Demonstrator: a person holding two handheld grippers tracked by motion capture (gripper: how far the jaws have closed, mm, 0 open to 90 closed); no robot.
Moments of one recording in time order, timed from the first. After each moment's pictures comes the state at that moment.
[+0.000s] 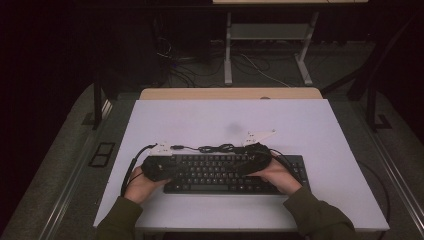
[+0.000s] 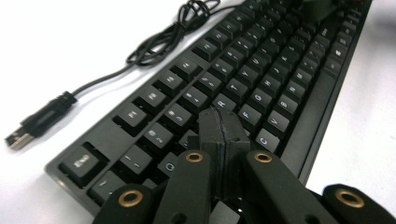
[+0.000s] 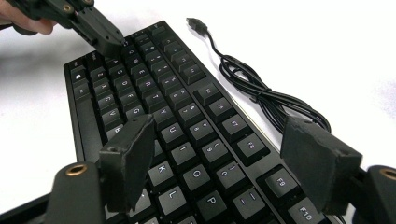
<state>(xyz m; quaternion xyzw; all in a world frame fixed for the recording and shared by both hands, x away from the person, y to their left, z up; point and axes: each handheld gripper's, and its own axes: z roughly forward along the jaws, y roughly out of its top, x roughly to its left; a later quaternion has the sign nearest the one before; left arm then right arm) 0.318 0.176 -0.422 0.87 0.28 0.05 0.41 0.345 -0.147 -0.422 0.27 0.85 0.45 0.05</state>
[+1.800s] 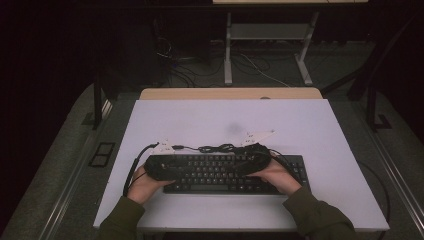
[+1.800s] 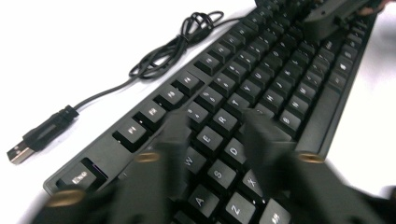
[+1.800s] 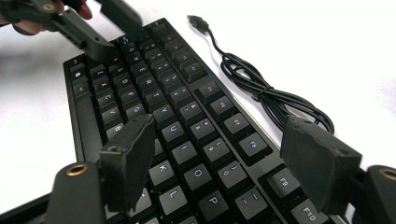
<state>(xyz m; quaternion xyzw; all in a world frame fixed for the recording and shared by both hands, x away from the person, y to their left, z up) 0.318 0.168 -0.419 0.85 0.30 0.07 0.43 0.345 -0.146 -0.423 0.27 0.85 0.45 0.05</state>
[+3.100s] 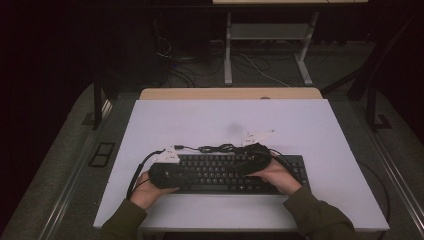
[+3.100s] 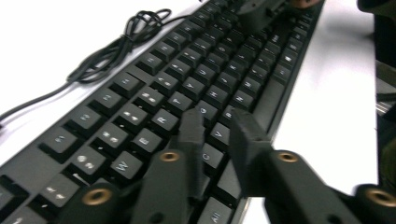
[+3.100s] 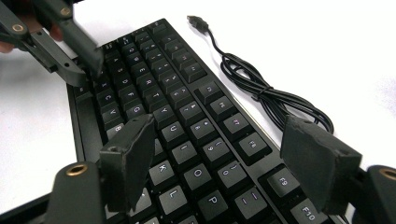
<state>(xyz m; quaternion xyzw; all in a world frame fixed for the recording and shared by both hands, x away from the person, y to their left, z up) 0.299 0.156 -0.420 0.86 0.25 0.02 0.44 0.345 -0.146 -0.423 0.27 0.85 0.45 0.05</state>
